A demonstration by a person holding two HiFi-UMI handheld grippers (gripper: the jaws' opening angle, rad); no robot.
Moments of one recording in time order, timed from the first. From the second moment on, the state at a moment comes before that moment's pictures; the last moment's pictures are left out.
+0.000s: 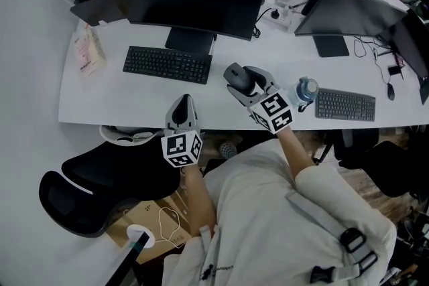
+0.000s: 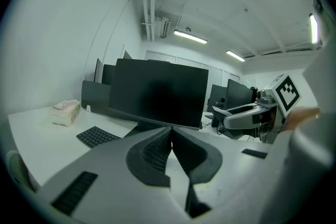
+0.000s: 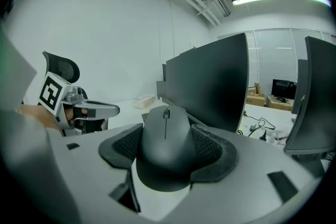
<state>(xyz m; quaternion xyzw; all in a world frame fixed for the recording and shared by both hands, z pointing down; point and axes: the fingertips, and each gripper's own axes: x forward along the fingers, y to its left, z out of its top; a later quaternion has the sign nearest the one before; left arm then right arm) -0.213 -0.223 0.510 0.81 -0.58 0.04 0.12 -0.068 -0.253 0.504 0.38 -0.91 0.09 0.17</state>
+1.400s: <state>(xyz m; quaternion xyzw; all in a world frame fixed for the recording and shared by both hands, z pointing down) -0.230 -0.210 0.516 0.79 -0.60 0.06 0.13 -0.113 -0.307 0.586 0.30 -0.91 0.09 0.28</state>
